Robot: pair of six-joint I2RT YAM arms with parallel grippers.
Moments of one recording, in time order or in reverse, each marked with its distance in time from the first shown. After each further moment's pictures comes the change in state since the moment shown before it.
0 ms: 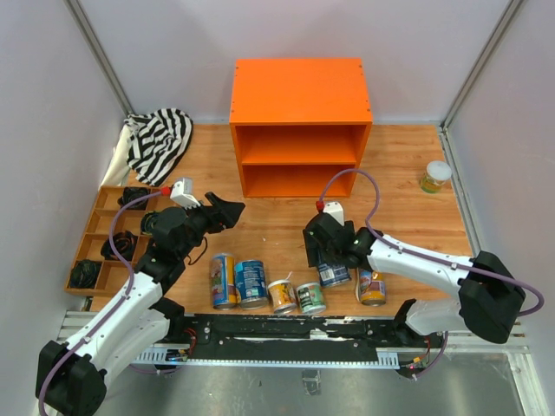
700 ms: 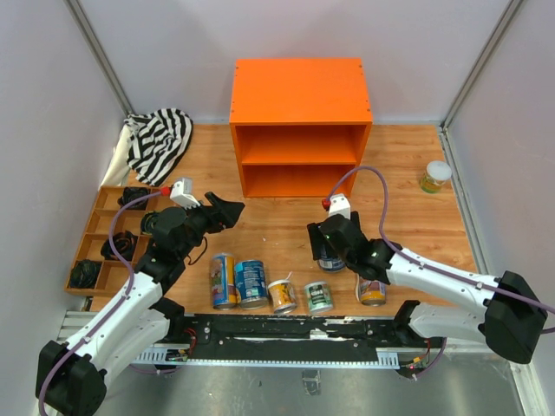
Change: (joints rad) left arm 0.000 0.000 0.000 -0.001 -0.008 0.000; right arm 0.000 -0.175 -0.111 0.245 0.105 -0.208
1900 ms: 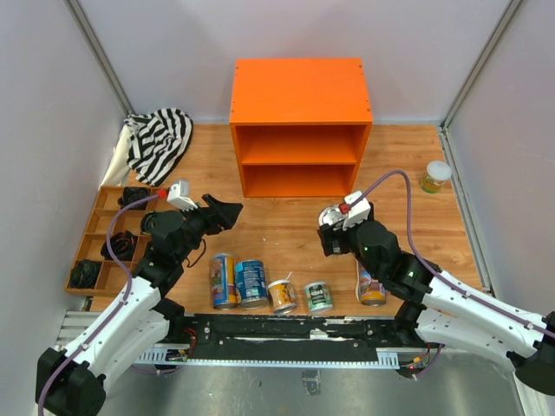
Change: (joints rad) left arm 0.000 -0.049 -0.019 -0.008 -0.011 -0.011; right arm 0.028 -0.353 -0.075 0.152 0.011 -0.307
